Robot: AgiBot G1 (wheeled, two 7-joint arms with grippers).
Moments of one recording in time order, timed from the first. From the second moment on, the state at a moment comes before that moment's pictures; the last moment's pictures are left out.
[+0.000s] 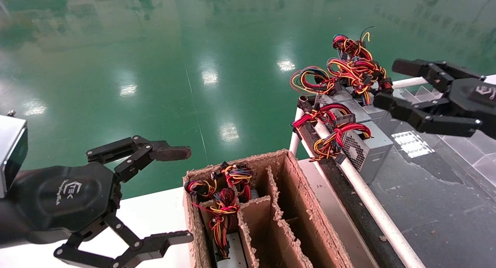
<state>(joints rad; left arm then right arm) -1.08 0.60 0.31 -1.28 0.71 1.48 -0.17 1.44 -0.67 -0.29 0.60 -0.96 -1.57 0.06</state>
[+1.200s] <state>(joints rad) -1.08 0.60 0.31 -1.28 0.71 1.48 -0.17 1.18 -0.63 -0.28 1.08 -0.80 -1.52 0.15</state>
